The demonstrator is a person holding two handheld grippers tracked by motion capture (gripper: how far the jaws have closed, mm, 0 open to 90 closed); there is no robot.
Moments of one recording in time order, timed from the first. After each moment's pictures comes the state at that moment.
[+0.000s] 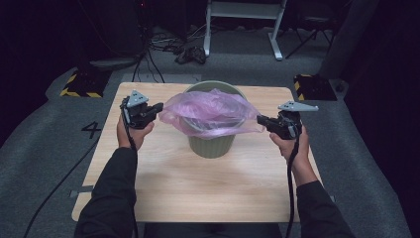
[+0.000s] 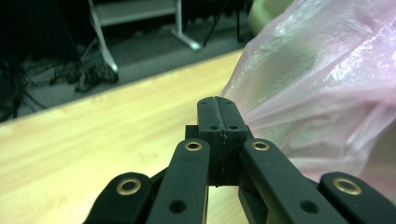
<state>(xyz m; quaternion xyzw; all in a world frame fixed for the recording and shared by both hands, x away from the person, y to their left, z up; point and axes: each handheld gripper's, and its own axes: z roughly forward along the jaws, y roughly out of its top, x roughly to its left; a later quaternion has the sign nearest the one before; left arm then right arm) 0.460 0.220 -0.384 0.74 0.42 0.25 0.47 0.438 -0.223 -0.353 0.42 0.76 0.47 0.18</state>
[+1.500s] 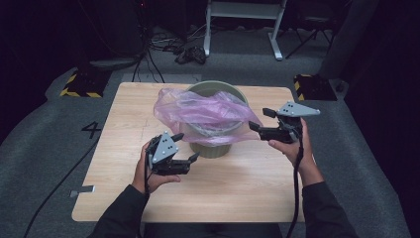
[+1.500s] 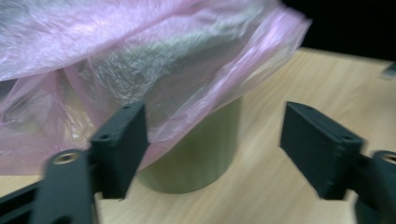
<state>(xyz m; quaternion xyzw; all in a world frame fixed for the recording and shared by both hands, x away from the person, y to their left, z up) 0.345 0.135 -0.389 0.79 0.26 0.27 0.48 0.422 -0.214 -0.334 0.31 0.78 0.50 0.23</state>
